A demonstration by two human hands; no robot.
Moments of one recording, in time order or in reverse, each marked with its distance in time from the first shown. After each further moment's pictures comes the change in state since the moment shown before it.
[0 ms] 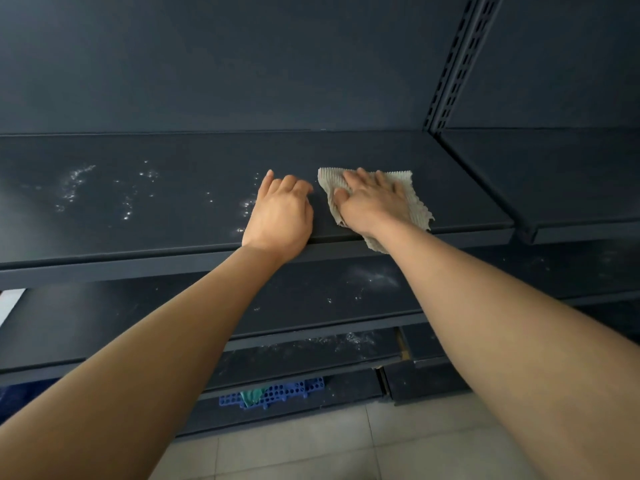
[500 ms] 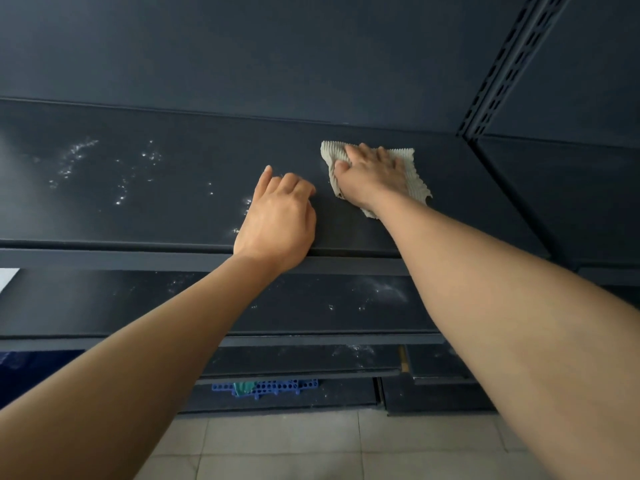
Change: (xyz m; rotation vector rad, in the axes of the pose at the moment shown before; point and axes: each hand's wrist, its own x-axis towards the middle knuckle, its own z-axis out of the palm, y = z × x) left_hand 0.000 -0.003 0.003 0.042 0.019 -0.066; right_hand 0.074 -0.018 -0.002 -0.024 -0.004 -0.050
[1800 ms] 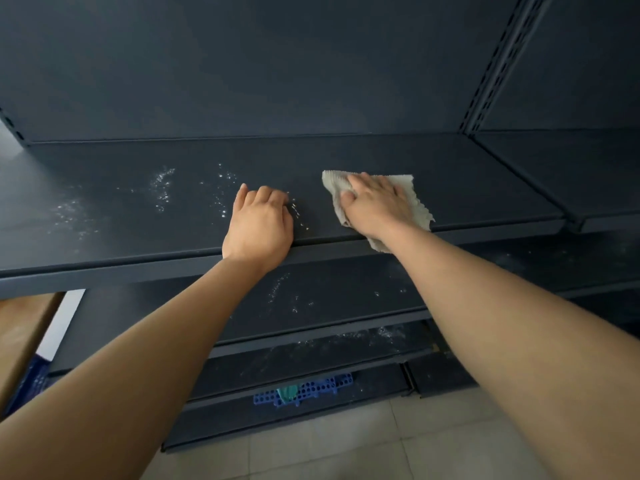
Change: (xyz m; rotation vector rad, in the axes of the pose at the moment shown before) left_hand -0.044 -0.124 -0.063 -0.009 -0.034 -0.012; right_hand -0.094 -0.100 0.013 0.058 0.043 0.057
